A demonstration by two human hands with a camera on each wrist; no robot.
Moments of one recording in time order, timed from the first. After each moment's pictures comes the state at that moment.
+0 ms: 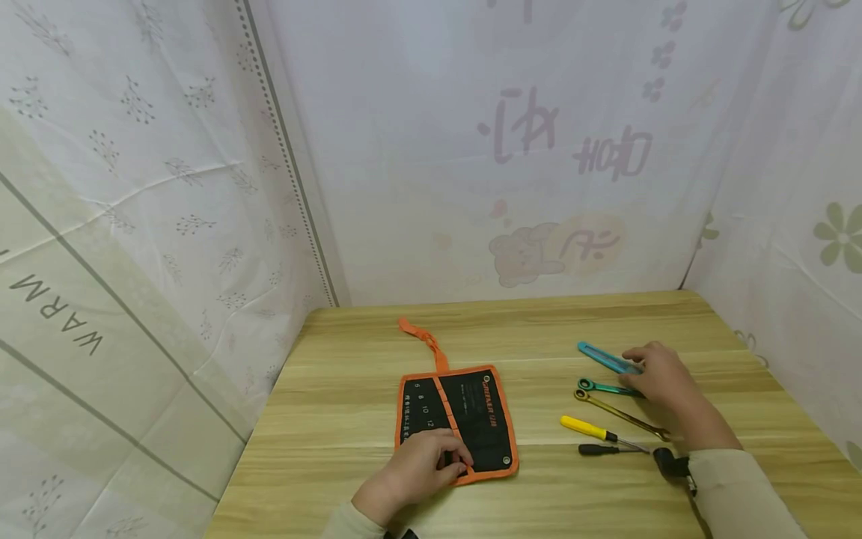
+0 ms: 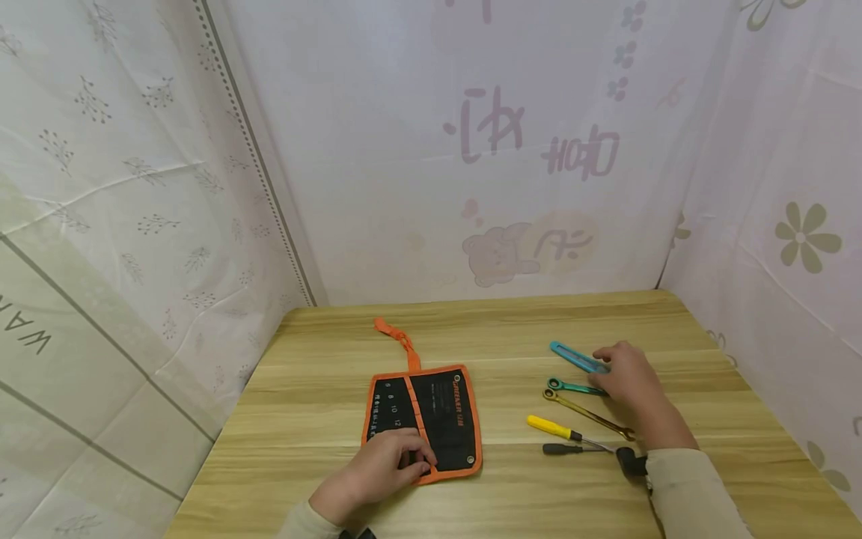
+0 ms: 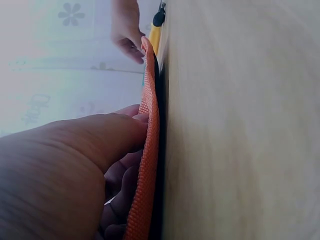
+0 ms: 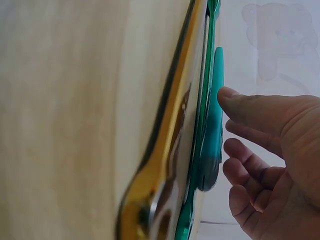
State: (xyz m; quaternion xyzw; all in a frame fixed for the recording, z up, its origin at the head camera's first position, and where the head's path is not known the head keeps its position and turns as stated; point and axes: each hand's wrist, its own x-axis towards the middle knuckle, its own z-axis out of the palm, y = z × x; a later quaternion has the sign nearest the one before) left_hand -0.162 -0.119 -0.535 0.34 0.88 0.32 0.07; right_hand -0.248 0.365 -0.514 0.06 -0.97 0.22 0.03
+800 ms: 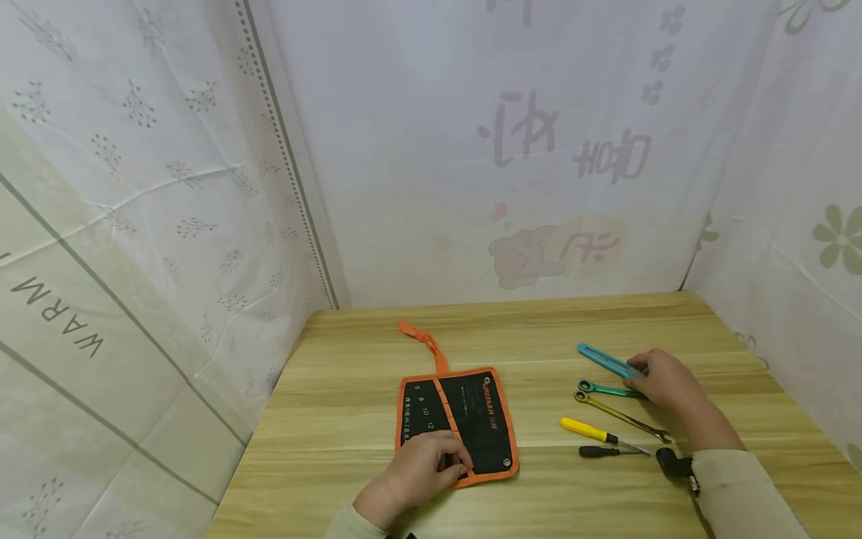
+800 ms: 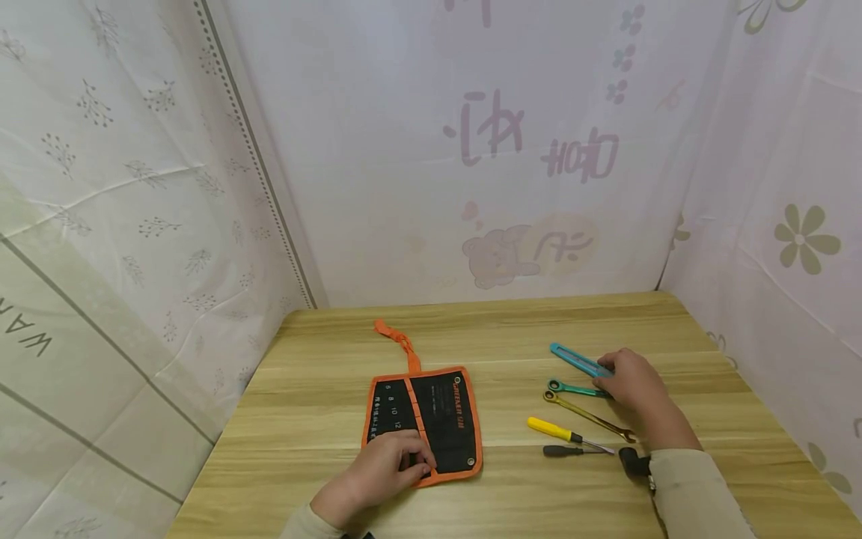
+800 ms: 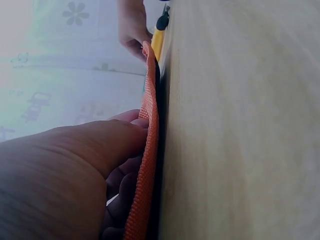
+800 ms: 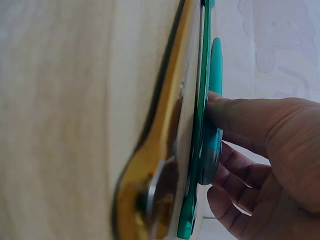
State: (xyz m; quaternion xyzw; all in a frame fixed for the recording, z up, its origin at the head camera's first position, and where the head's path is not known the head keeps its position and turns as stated) left_hand -0.163 -0.119 -0.540 0.34 0.88 0.32 0.05; right_hand -0.250 0.372 -0.514 0.04 -0.97 0.23 -0.02
